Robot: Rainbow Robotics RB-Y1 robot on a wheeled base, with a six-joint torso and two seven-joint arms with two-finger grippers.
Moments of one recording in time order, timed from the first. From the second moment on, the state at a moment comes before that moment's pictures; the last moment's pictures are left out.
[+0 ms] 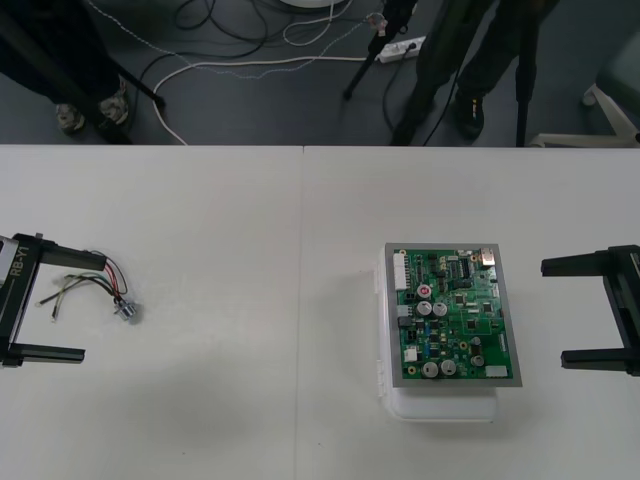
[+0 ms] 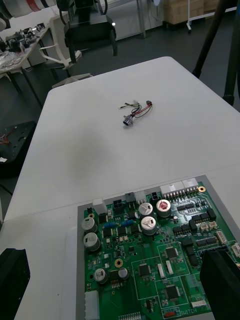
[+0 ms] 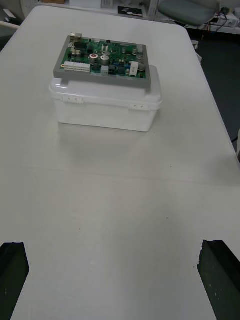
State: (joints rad) right arm 0.08 -0.83 -0.27 -1.81 1.06 -1.54 -0.19; left arm 0.05 0.95 0.25 -1.84 -1.17 -1.53 0.11
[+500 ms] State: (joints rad) right arm 0.07 -0.83 -0.35 -1.68 0.92 -1.56 -0.13; left arm 0.05 0.95 0.25 -1.84 -1.17 -1.53 0.11
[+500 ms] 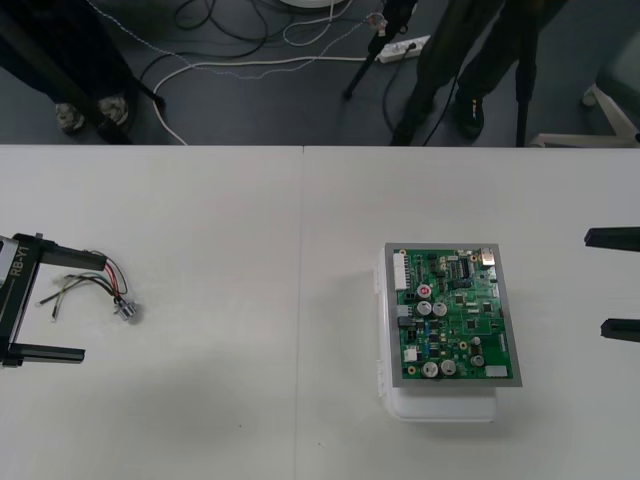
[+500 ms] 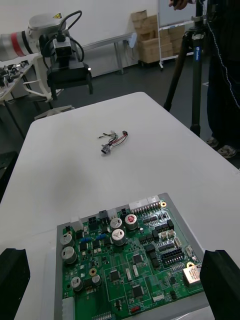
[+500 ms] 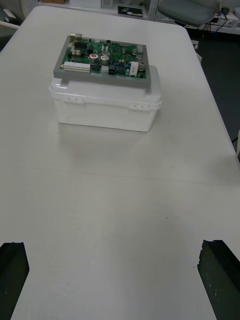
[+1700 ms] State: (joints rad) right arm 0.08 -0.83 -0.29 -1.71 0.79 -1.56 0.08; left arm 0.05 0.99 0.24 -1.84 -1.35 -1.53 0.08
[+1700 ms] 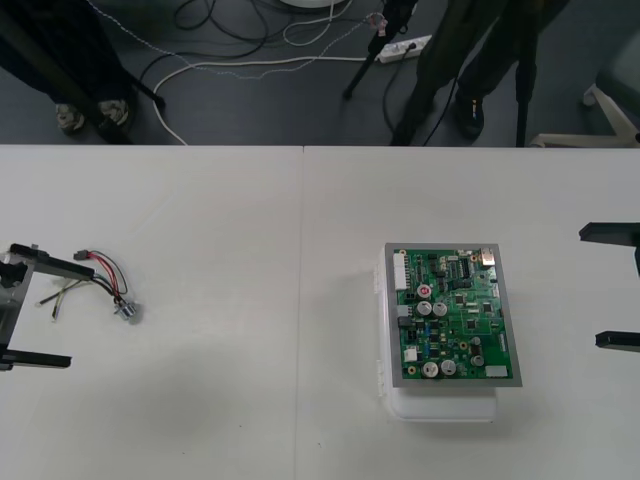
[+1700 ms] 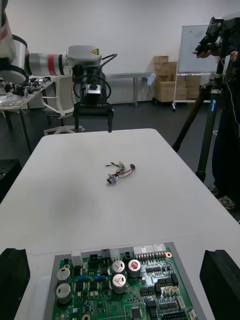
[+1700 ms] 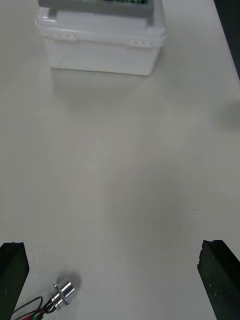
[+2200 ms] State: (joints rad) right arm 0.08 -0.83 -0.26 -1.75 0.81 -1.56 0.08; left arm 0.05 1.06 0.24 -1.84 -1.50 -1.53 -0.01
